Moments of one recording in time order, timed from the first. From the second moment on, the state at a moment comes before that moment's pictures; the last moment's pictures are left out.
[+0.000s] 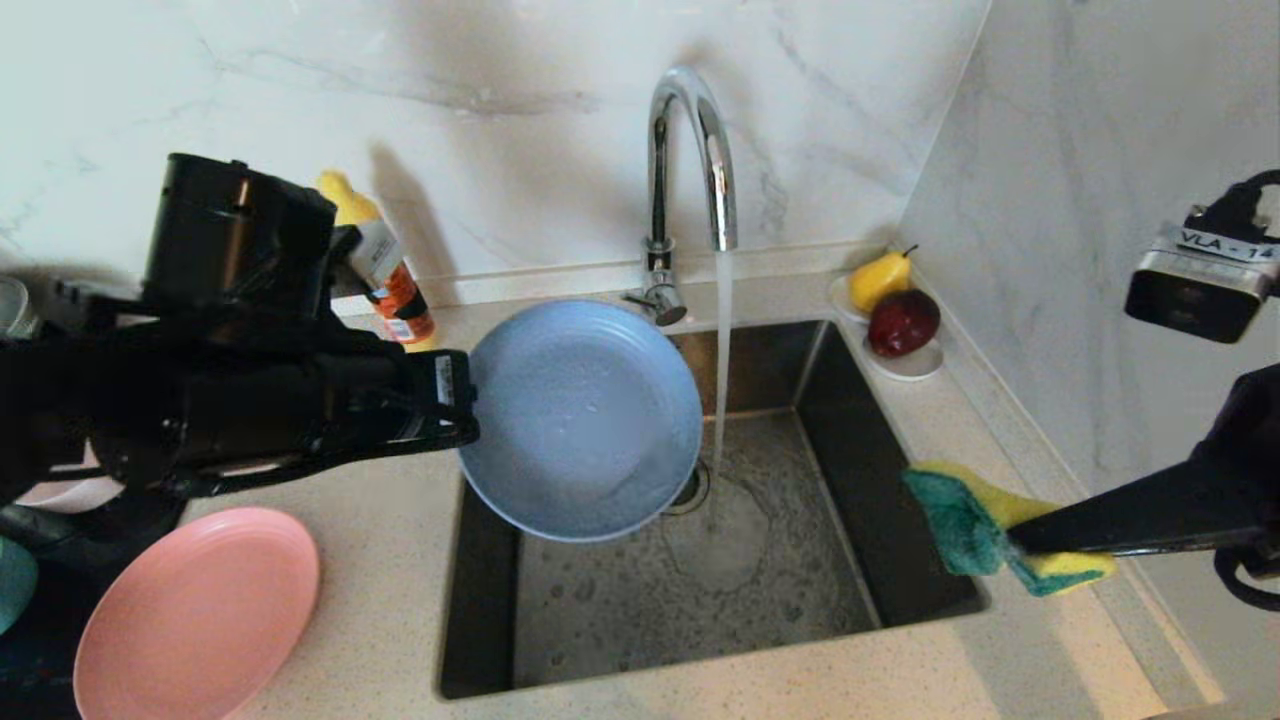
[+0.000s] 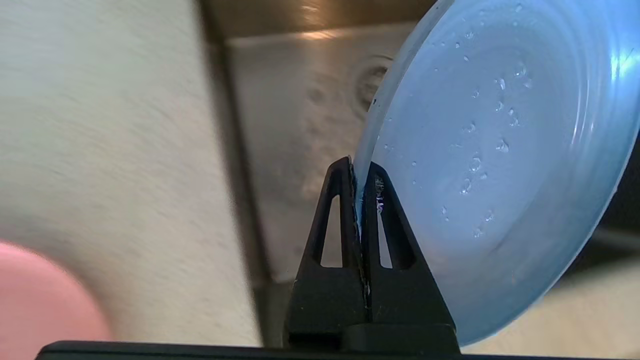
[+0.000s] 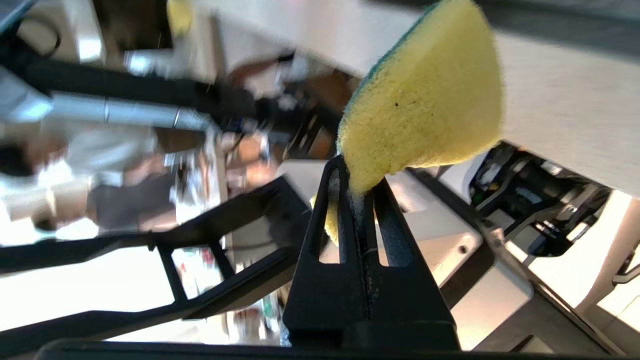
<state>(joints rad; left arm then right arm) -0.48 1.52 -1.11 0.08 0.19 -0.31 0.43 1.34 -1.39 0.76 0.72 0.45</state>
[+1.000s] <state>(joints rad) -0.56 1.44 -0.72 -0.41 0.11 -0.18 0.83 1.72 -1.62 0.76 0.53 0.45</state>
